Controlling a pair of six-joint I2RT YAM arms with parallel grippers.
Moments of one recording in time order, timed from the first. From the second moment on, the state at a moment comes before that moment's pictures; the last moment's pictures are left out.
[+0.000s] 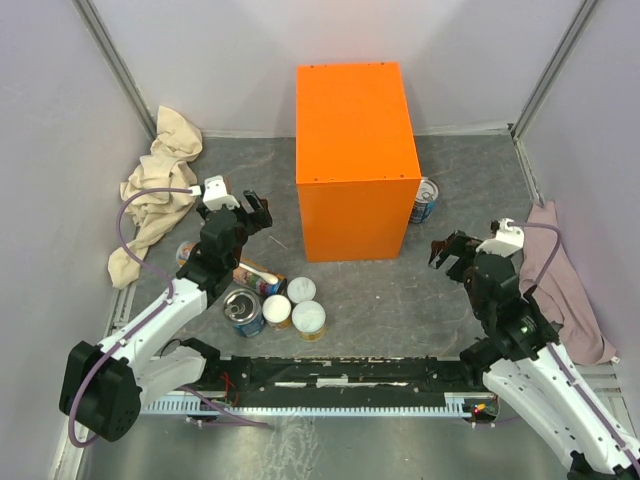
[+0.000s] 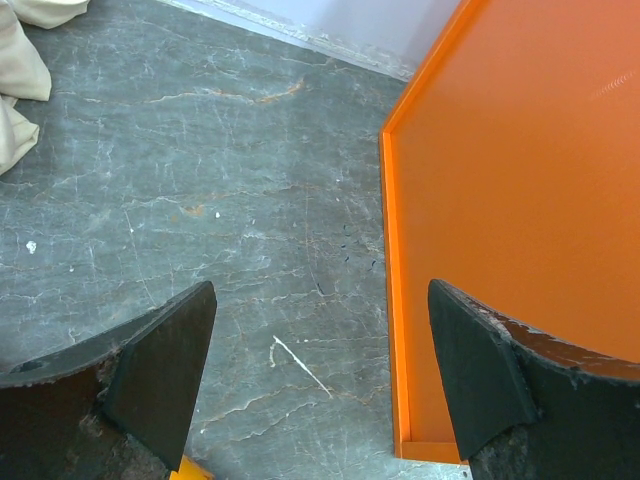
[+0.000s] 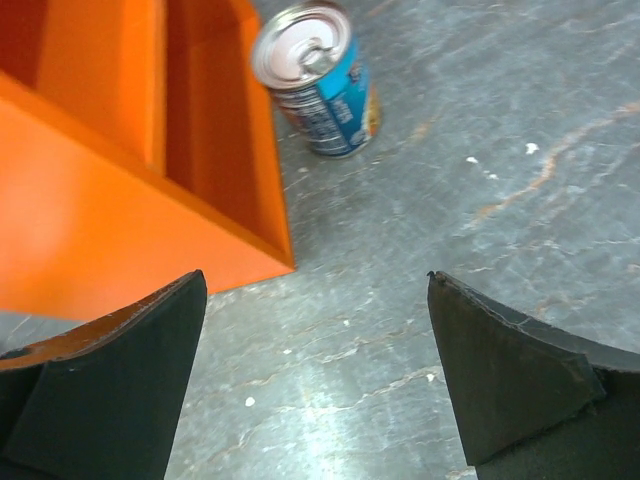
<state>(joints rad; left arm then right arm) -0.44 1.02 0.60 0.21 -0.44 -0.40 0.51 0.48 0.56 -0.45 0.53 0.56</state>
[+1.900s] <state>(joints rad) -0.44 1.04 0.64 0.09 -0.42 -0.40 1.57 1.26 0.72 -0.09 0.61 0.40</state>
